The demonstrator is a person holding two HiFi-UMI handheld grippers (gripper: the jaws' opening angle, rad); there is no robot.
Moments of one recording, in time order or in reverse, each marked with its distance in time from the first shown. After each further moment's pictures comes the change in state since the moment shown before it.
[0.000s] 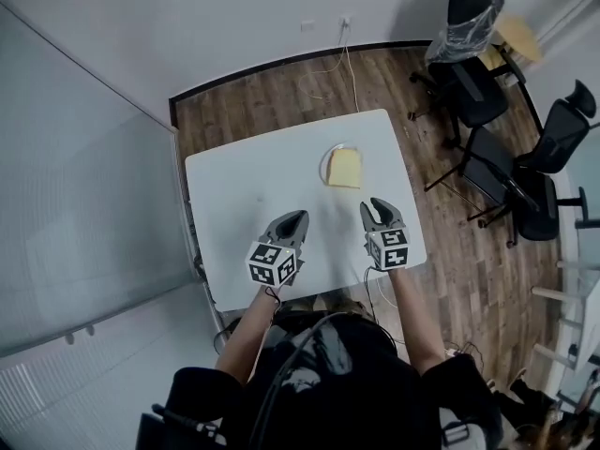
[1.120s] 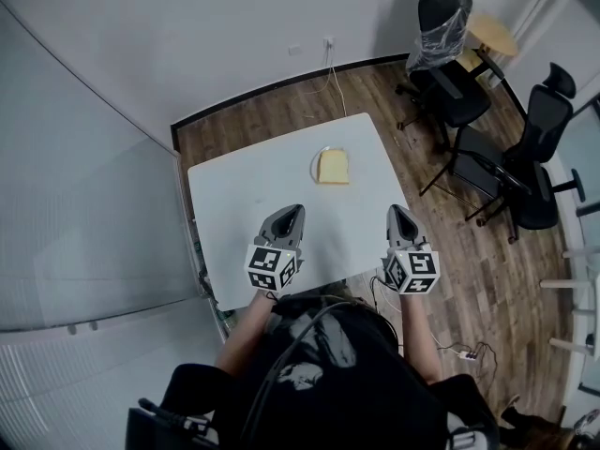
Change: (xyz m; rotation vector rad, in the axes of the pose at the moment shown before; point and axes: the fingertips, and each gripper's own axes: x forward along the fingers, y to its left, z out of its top) left arm -0.055 -0.084 0.056 0.229 -0.139 0.030; right arm -0.186 -0.012 0.056 0.112 -0.336 -0.162
